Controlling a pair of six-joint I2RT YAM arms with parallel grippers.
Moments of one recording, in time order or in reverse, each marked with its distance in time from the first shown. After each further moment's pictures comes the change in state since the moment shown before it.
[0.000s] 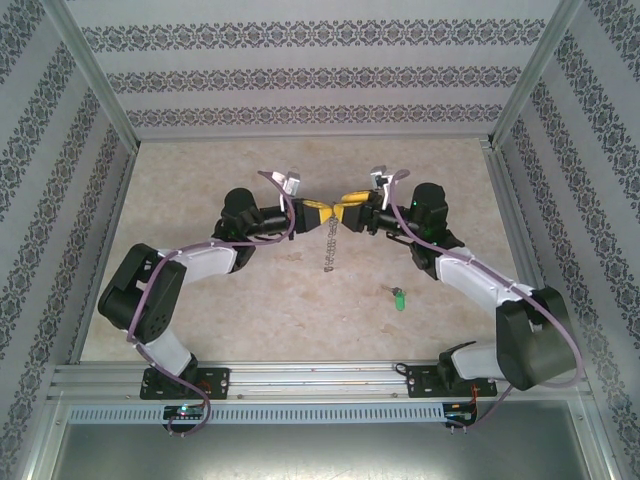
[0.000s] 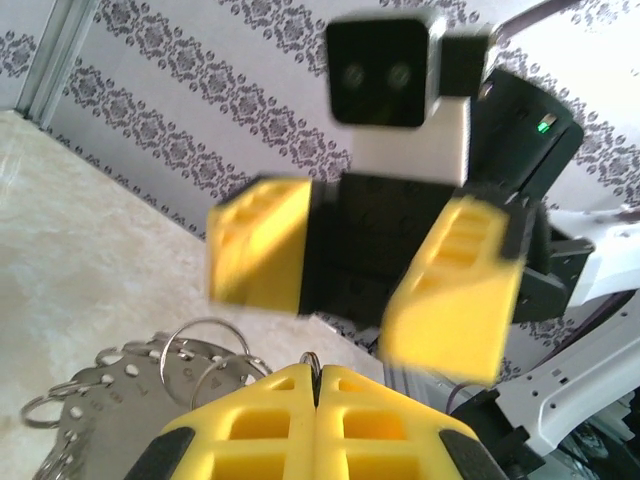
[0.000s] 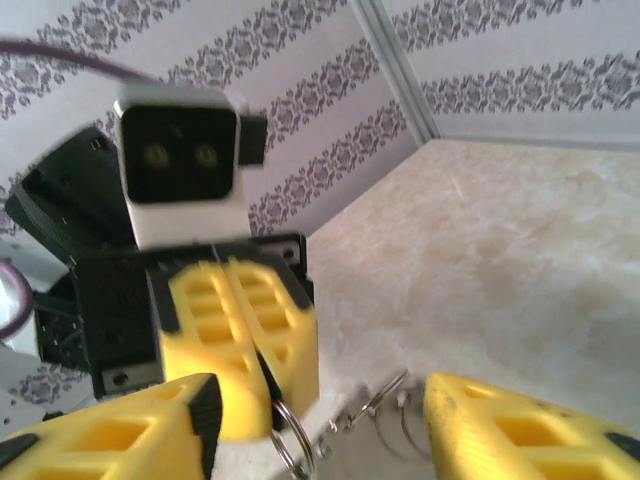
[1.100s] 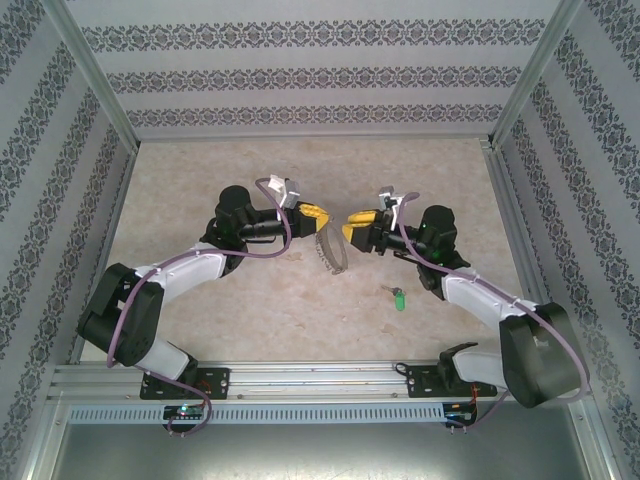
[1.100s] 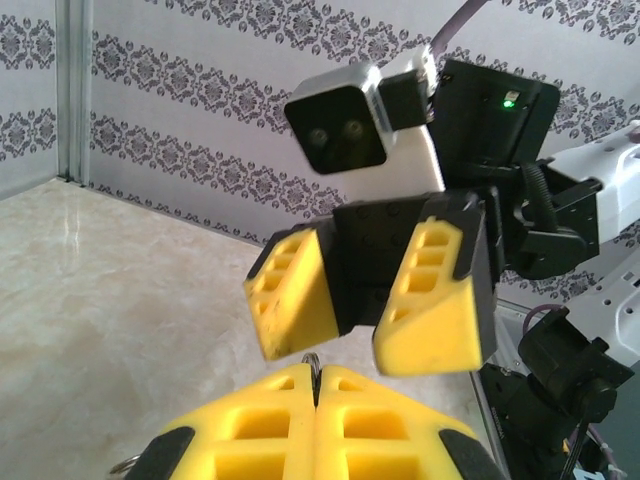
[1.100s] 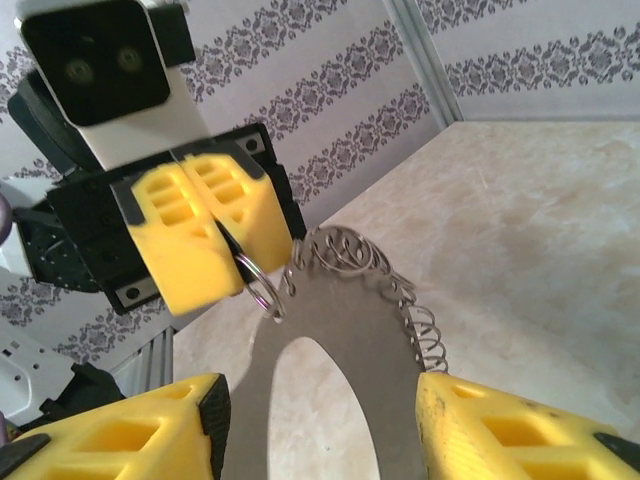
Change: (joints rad) left arm -0.006 -0.150 -0.004 -0.252 0.008 0.417; right arm -0.008 -0.070 -0.190 0.133 -0.079 0.024
